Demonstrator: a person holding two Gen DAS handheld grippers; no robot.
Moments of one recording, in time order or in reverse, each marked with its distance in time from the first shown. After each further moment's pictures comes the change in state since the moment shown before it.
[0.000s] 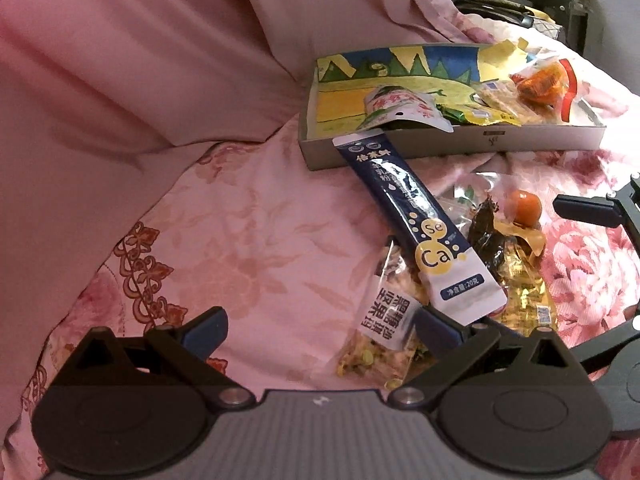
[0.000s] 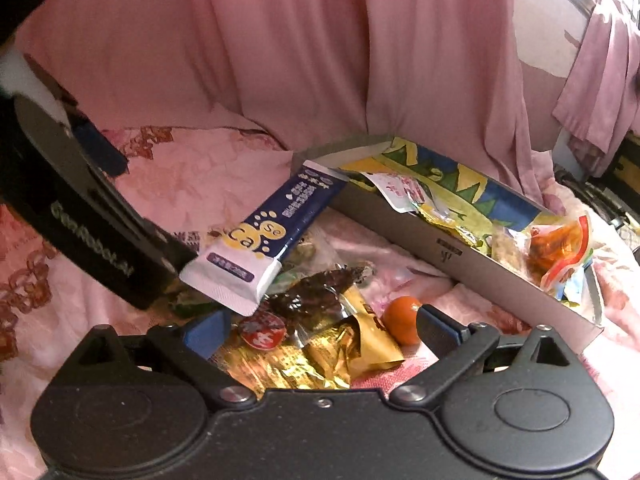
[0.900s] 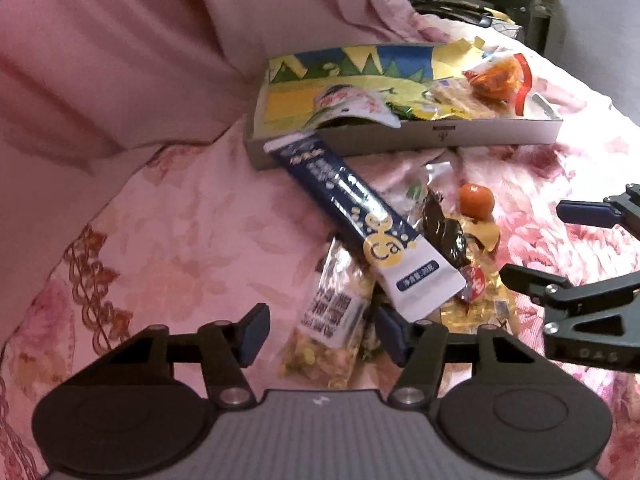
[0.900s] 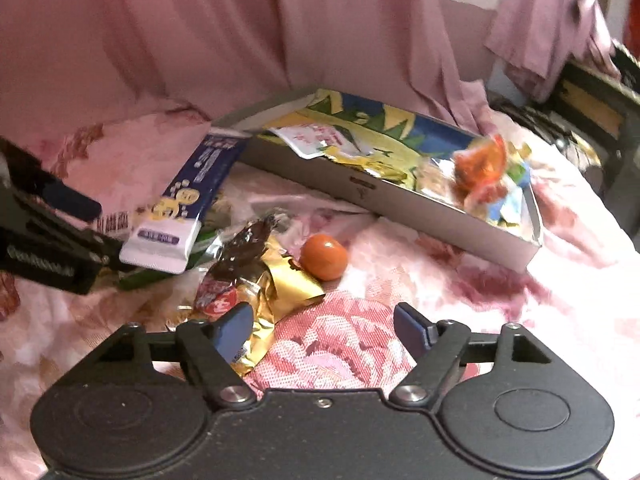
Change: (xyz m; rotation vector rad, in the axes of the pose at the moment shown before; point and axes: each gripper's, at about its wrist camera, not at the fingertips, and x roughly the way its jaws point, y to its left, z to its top) left arm 0.003 -0.017 -0.003 0.037 -0.025 -0.130; right arm -0.019 -0.038 -0.011 0.191 0.134 -0.121
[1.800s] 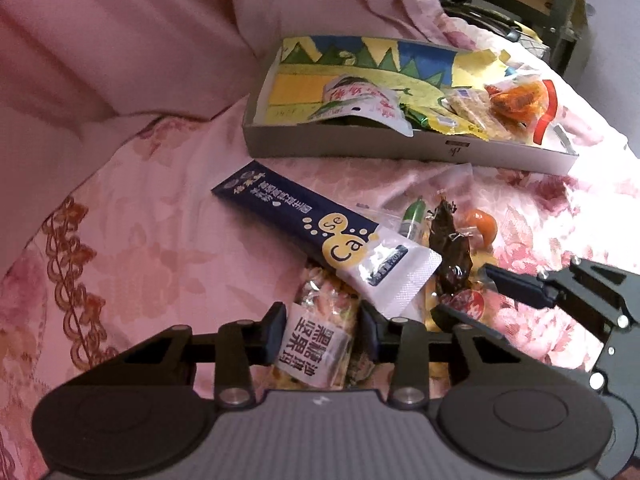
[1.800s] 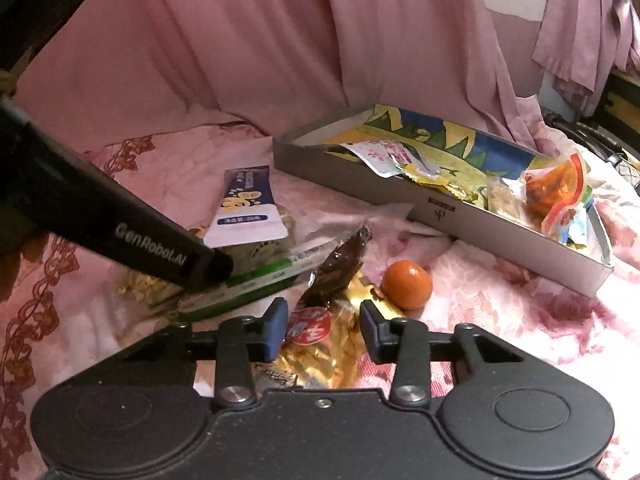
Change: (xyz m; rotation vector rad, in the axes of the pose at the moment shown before) left arm 0.013 0.006 0.016 -0.158 0.077 -0.055; right arm 0.015 0.031 0.005 -0.046 -0.045 0.136
